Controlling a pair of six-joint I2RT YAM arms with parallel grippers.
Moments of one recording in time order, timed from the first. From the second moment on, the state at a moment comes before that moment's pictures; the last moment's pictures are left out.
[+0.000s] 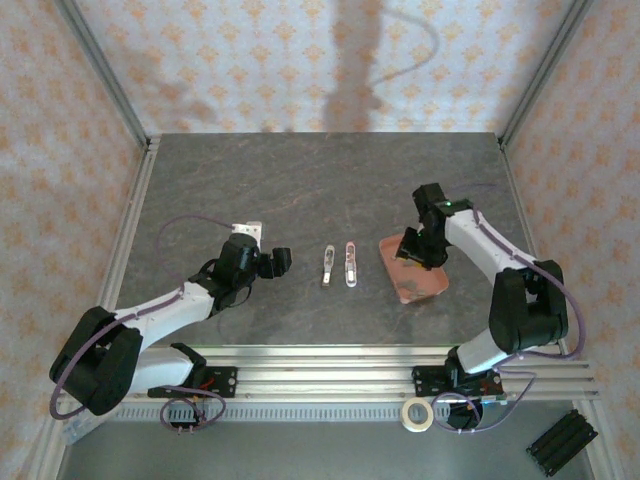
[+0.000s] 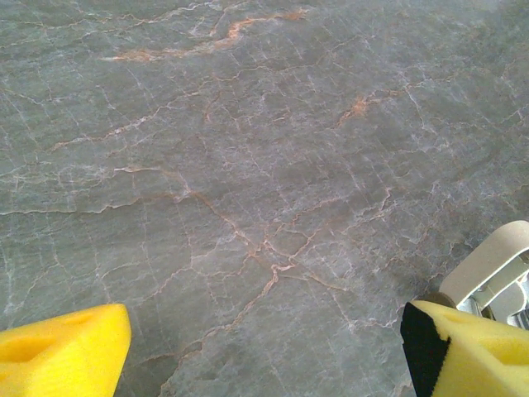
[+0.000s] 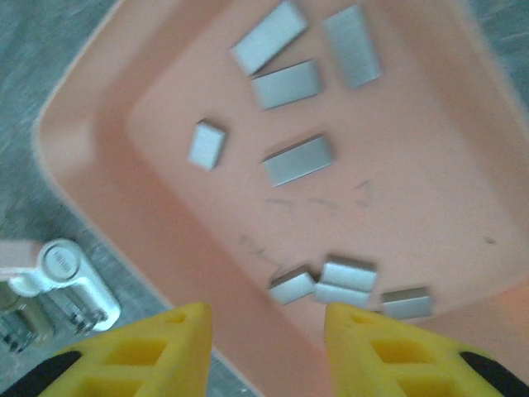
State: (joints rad) left arm -0.47 1.21 0.46 0.12 -0.08 -0.46; right arm 0.21 1.53 1.07 -0.97 -0.16 0.62
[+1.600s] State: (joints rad) left arm -0.47 1.31 0.46 0.14 -0.09 -0.44; right arm 0.15 1.71 1.00 -0.74 -0.18 1.15
